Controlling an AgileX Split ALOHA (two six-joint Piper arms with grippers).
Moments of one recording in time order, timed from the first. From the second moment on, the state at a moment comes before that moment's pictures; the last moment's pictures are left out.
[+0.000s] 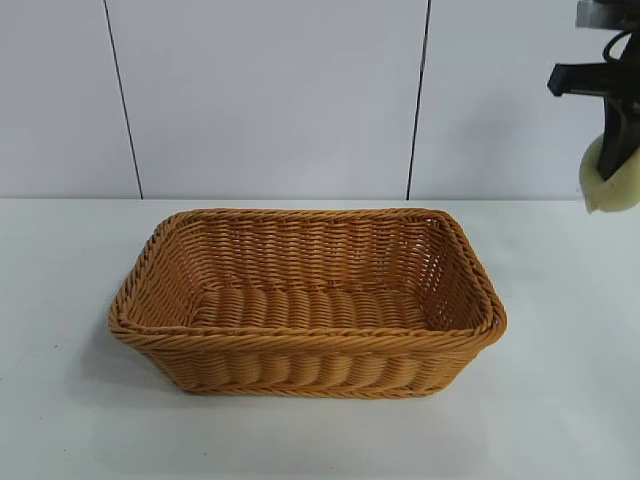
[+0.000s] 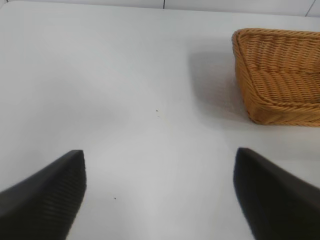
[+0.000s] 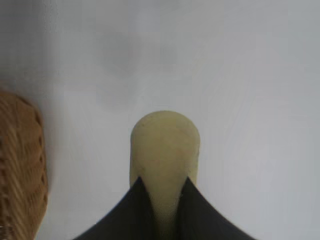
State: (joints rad) left arm -0.06 0.00 -0.50 0.01 1.07 -0.08; right arm 0.03 1.80 -1.47 0.06 1.05 0.07
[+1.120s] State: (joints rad) left arm -0.06 0.00 -0.50 0.01 1.07 -0.08; right arm 0.63 2.02 -1.50 0.09 0.78 0.22
